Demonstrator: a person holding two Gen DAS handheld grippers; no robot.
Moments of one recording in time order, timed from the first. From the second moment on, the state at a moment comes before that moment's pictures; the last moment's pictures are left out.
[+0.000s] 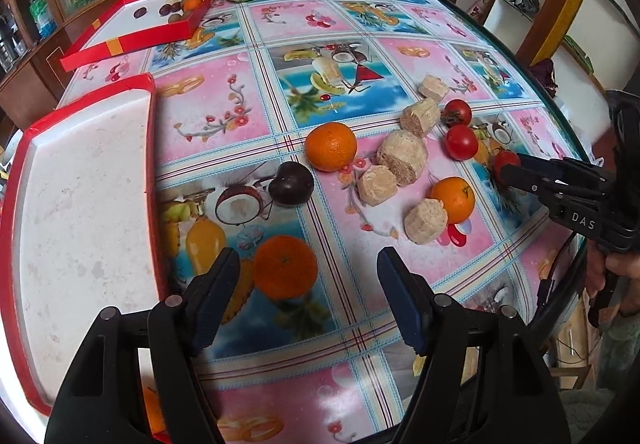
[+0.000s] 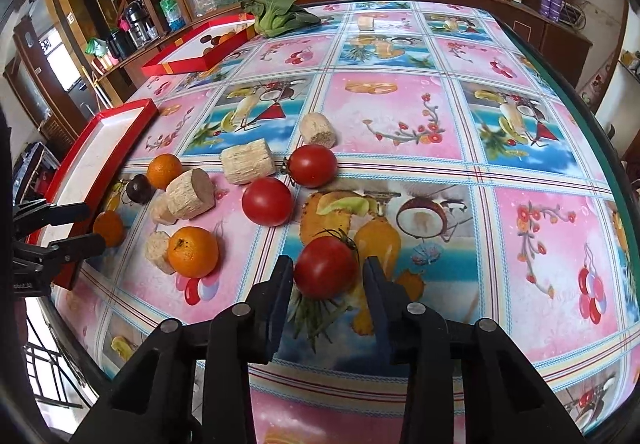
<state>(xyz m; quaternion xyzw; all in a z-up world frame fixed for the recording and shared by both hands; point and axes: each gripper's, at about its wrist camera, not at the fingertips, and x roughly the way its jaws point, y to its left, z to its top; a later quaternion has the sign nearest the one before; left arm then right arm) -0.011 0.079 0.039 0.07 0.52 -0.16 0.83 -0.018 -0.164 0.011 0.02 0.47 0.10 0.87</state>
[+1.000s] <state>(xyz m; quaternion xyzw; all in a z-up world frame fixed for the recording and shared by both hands) -0.016 0.113 0.039 0.02 0.54 -0.14 0.83 -0.029 -0.151 0.030 0.05 0.46 0.14 0.88</state>
